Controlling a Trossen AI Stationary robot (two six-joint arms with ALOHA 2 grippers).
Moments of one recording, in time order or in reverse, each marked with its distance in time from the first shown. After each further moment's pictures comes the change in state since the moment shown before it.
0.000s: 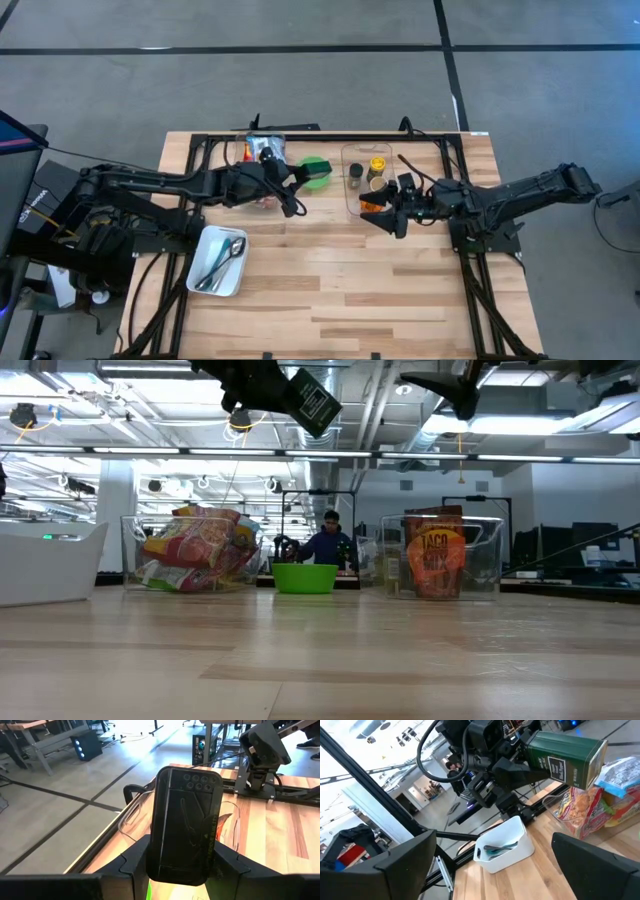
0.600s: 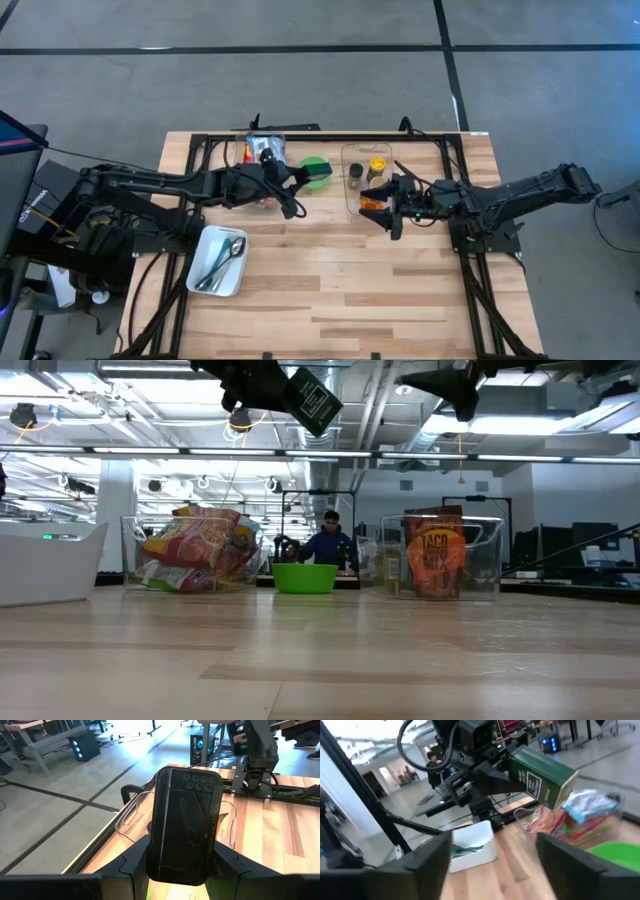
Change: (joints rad) left arm -0.008 0.000 0.000 0.000 0.000 0.000; right arm 0.001 0.000 0.000 -0.038 0.079 -0.239
